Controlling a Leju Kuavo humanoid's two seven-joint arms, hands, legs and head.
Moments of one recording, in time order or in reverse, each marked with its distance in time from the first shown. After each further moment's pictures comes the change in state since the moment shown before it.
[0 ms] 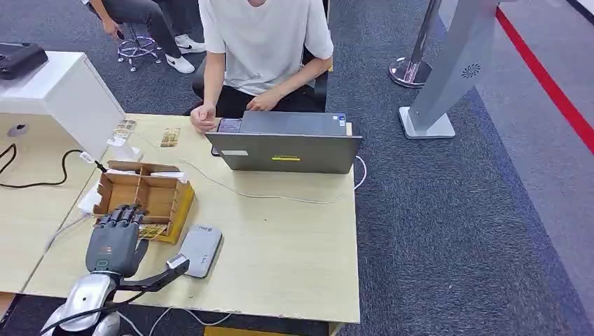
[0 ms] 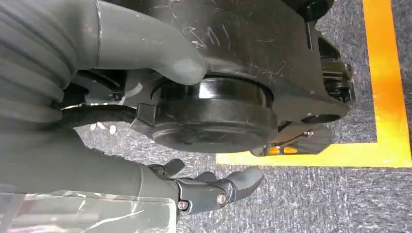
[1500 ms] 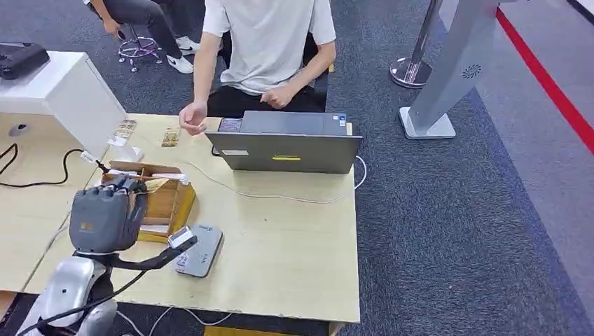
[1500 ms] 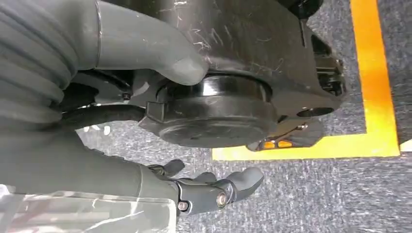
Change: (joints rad) left arm -0.086 0.011 -0.058 -0.366 0.058 0.011 -0.006; right arm 0.025 -0.024 0.025 -0.078 -0.043 -0.063 -0.027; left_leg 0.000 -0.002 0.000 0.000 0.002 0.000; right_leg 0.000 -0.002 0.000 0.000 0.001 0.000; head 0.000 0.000
